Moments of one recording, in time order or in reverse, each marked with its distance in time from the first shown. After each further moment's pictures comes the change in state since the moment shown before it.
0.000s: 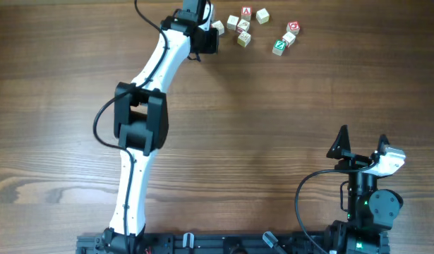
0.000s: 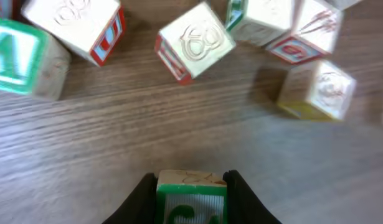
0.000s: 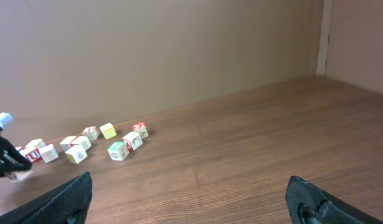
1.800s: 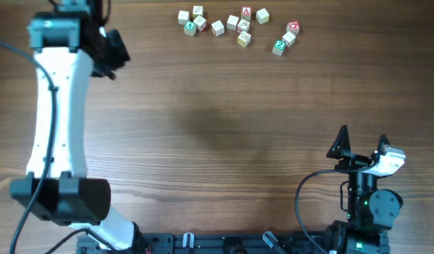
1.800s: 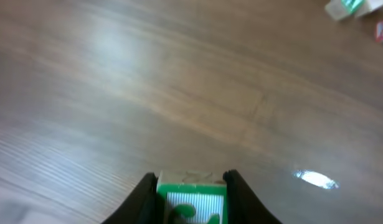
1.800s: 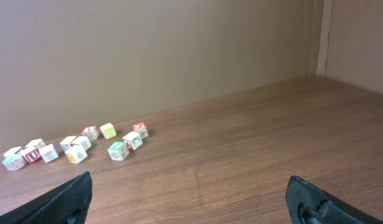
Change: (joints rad) left arm 0.280 -0.745 -0.340 -0.595 -0.298 -0.188; right arm 0.000 0.000 0.000 0.000 0.000 0.000
